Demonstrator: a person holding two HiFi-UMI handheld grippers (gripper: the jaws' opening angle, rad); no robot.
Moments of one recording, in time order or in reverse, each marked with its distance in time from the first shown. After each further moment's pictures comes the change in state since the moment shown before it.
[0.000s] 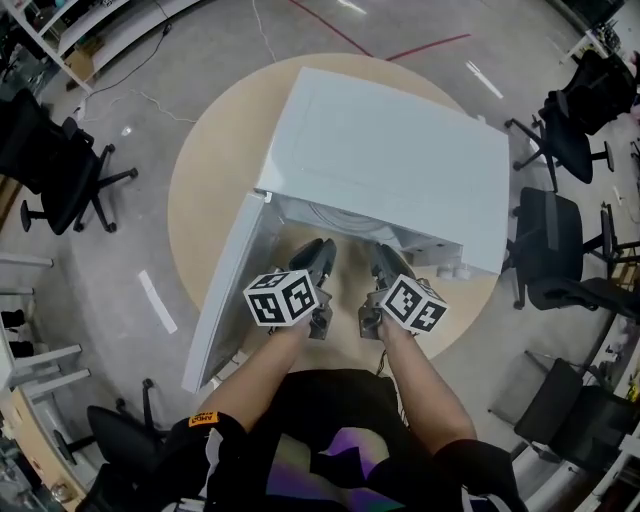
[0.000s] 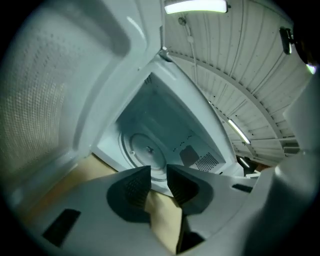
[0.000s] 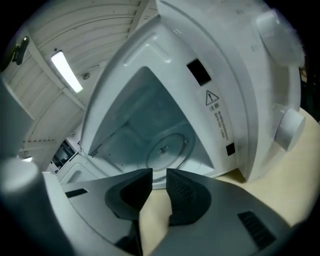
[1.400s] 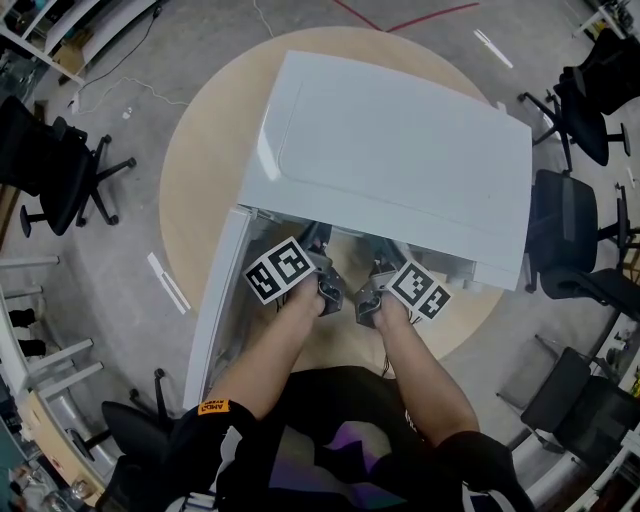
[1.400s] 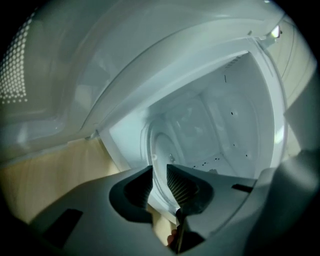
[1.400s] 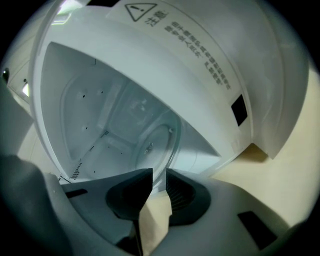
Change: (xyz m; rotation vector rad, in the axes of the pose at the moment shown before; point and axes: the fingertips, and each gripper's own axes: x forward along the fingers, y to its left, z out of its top) left arm 0.069 0.061 0.012 -0.411 -0.052 0.115; right arm 0.055 -0.040 -0.007 0.318 0.022 -0.036
